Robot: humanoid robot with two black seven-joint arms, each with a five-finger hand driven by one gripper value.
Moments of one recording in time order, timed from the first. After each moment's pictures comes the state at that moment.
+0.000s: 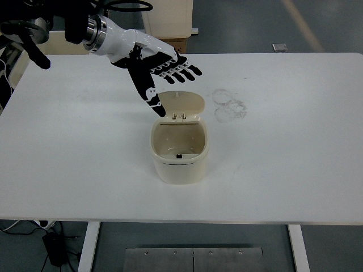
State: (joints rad) left arm -1.78 0.55 0.18 -1.26 0.32 -0.61 0.22; right arm 0.01 0.00 0.33 0.21 -0.14 0.03 0.06
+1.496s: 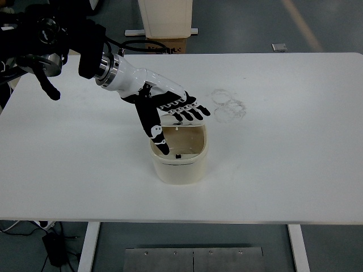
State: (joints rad) left arm -1.72 0.55 0.18 -1.41 0.32 -0.61 0.22; right arm 0.01 0.00 0.33 0.21 -0.14 0.03 0.06
